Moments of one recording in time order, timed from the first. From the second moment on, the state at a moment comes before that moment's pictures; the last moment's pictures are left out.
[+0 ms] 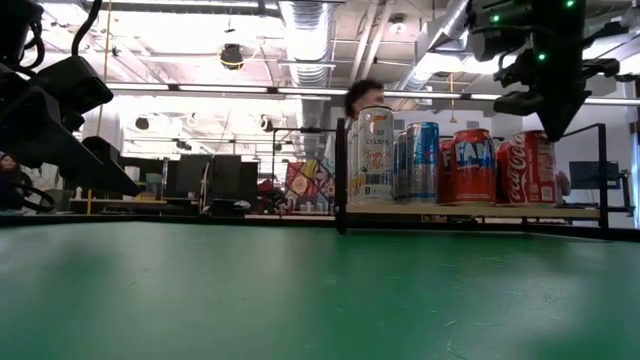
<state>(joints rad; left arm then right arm) -0.45 0.54 0.02 0.08 -0.43 -0.43 -0.21 1.23 0.99 -1.53 0.62 1.12</state>
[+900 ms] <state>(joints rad) -0.45 0.54 0.02 0.06 -0.42 -0.44 -0.25 1.24 0.99 -1.35 0.50 0.99</state>
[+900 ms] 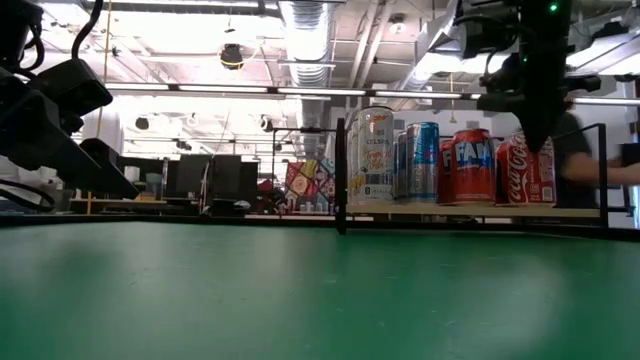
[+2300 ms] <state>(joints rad) -0.45 0.54 0.02 0.06 -0.43 -0.44 -0.28 1.24 0.99 -1.40 0.55 1.09</state>
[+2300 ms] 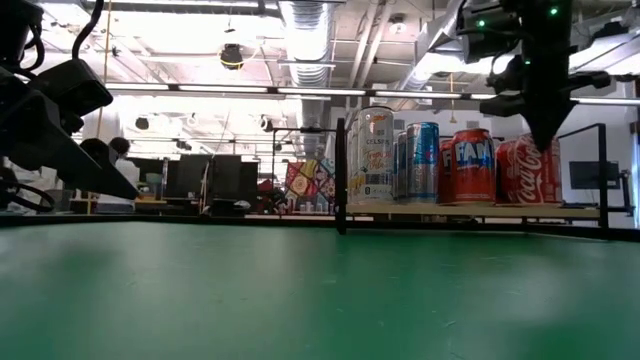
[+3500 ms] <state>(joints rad) -0.45 0.54 0.02 0.06 -0.42 -0.44 -0.30 1.24 0.99 -1.56 0.50 1.13</state>
